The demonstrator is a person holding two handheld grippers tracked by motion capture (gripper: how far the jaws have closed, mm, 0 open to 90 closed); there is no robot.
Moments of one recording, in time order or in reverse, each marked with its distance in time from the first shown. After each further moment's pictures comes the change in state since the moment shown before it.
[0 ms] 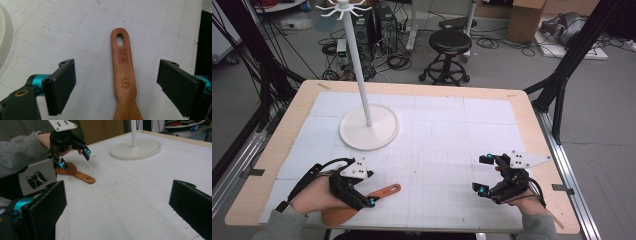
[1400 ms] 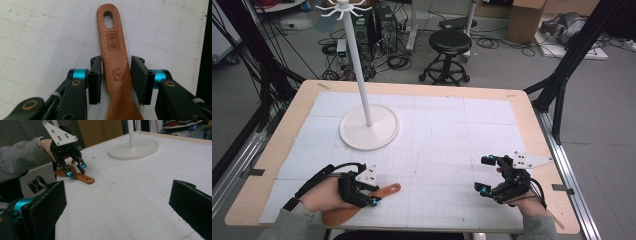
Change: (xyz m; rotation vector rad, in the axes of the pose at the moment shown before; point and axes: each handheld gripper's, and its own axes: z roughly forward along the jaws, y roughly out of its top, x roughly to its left) left arm -0.005 0.004 0.019 0.162 -0.045 0.070; right arm -0.005 -0.008 -0.004 -0.026 -0.003 0.031
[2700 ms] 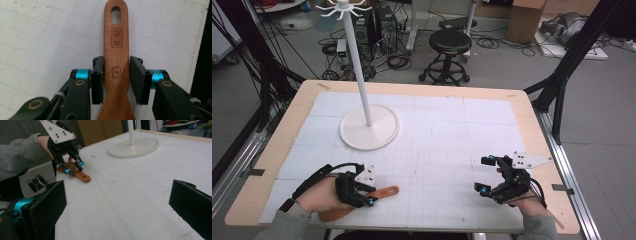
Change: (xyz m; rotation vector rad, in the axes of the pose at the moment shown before) left arm -0.004 0.000 -0.010 0.031 0.025 -0.009; right arm 0.000 -0.001 0.000 0.013 -0.001 0.007
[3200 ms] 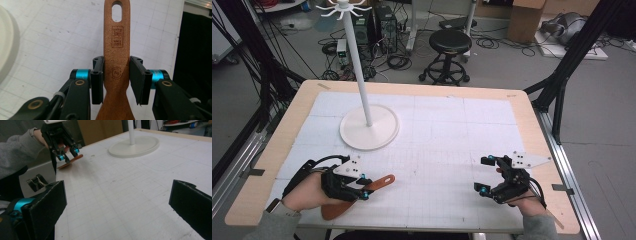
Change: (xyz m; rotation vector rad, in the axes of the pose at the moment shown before) left arm 0.006 -0.004 -0.042 -0.176 -0.002 -0.022; right arm -0.001 0.000 0.001 0.000 0.001 -0.004
